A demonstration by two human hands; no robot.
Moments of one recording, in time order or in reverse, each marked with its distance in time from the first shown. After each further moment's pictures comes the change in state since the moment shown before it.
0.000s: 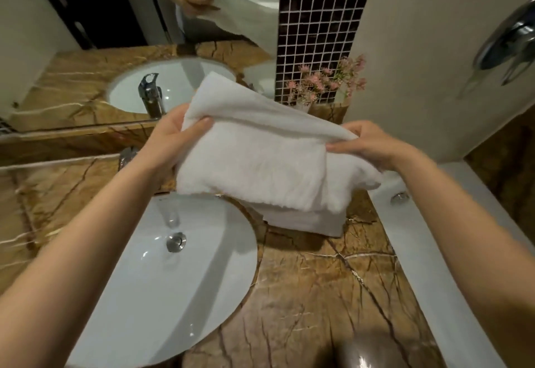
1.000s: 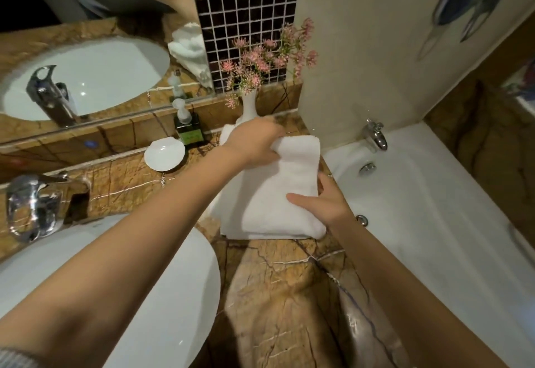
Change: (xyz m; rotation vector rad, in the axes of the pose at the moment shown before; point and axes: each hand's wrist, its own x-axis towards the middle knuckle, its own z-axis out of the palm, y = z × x) left_hand 0.138 -0.079 0.188 1.237 -0.603 0.395; right_hand -0.004 0.133 0.068 0.360 0.482 0.254
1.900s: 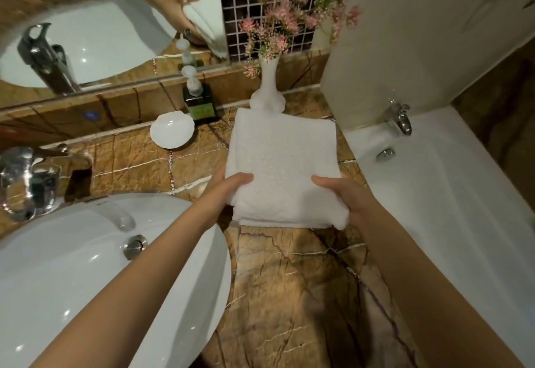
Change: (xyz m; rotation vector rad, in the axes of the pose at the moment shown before) left_hand -0.116 -0.029 0.110 -1.645 0.159 -0.801; right_hand 0.025 0.027 0.001 0.375 -0.233 0.352
